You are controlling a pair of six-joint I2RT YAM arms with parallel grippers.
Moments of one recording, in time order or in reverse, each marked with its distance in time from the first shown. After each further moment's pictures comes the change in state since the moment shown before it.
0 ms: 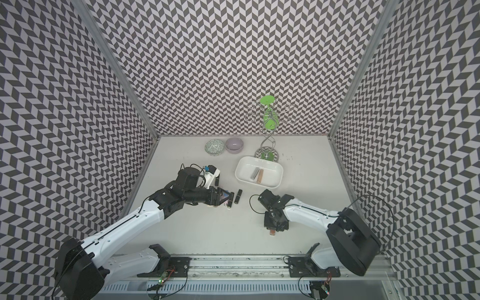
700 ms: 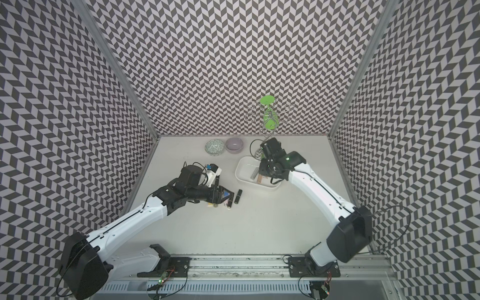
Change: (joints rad) left arm 0.015 0.062 0.046 -0.008 -0.008 0.028; right arm -0.252 0.158 0.811 -0.170 0.124 -0.211
